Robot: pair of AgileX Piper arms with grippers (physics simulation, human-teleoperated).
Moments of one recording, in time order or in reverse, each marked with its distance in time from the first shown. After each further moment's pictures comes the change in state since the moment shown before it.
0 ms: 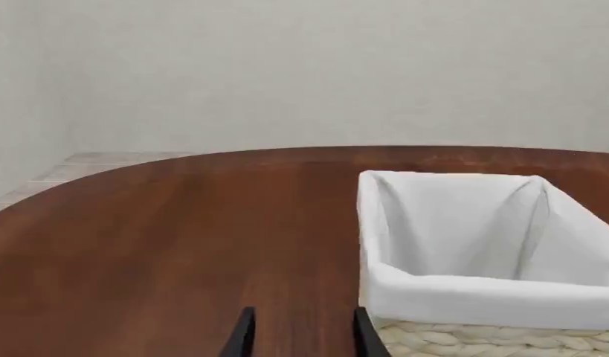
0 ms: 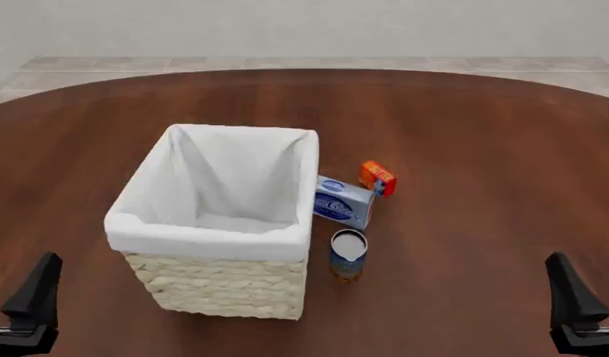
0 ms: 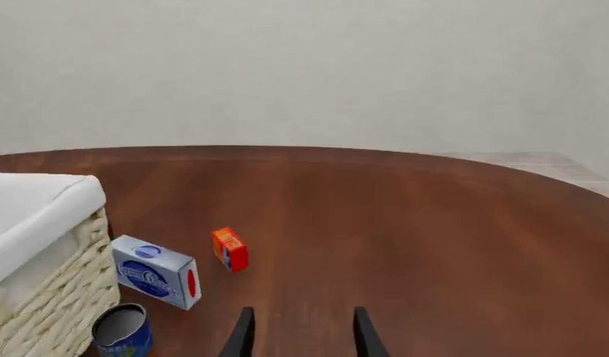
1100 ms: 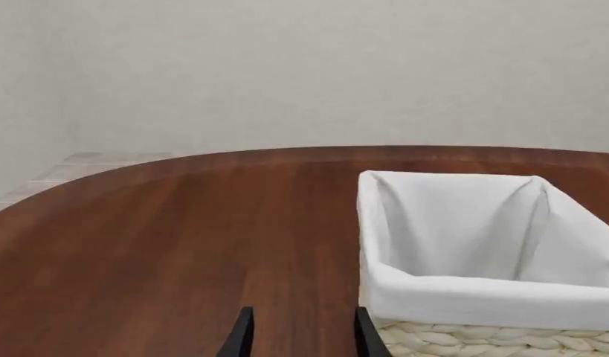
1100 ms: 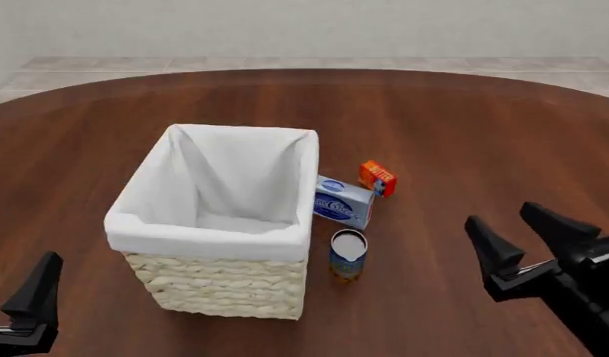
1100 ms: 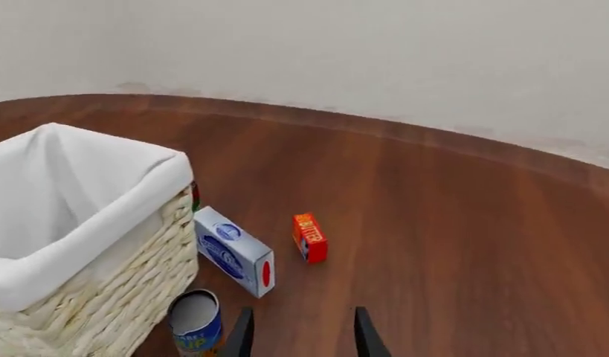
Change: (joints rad) left arm 0.000 0.005 -0.003 -0.001 0.000; right arm 0.277 0.645 -0.127 -0.373 -0.026
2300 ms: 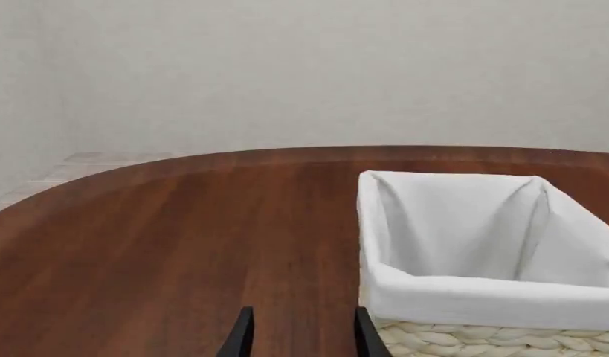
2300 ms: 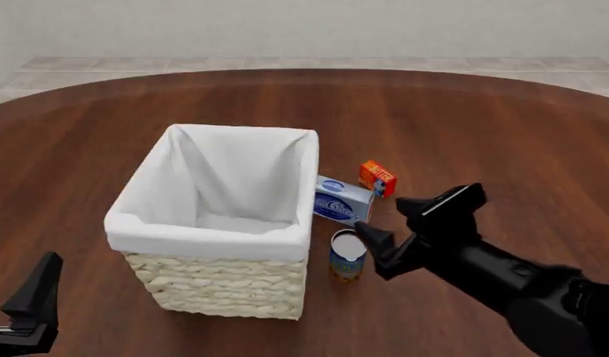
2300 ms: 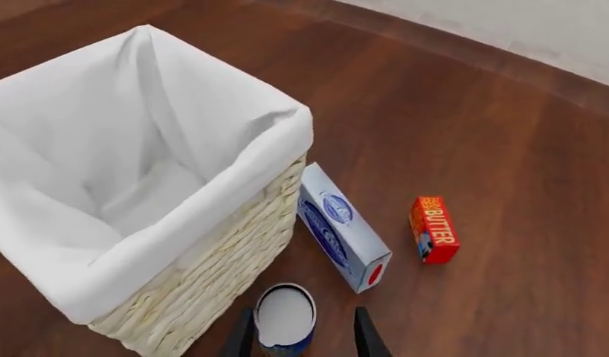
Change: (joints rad) left arm 0.000 0.000 0.000 0.000 0.000; right arm 0.297 0.622 -0.271 -0.069 -0.020
